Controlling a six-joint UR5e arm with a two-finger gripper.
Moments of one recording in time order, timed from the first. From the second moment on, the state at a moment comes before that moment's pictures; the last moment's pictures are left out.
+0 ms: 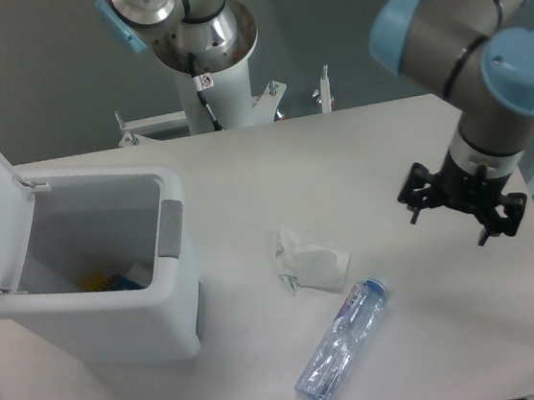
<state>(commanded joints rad) 2.71 -2.13 -1.19 -1.36 1.52 1.30</state>
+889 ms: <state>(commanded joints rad) 2.73 -2.13 -1.23 -1.29 1.59 1.52</state>
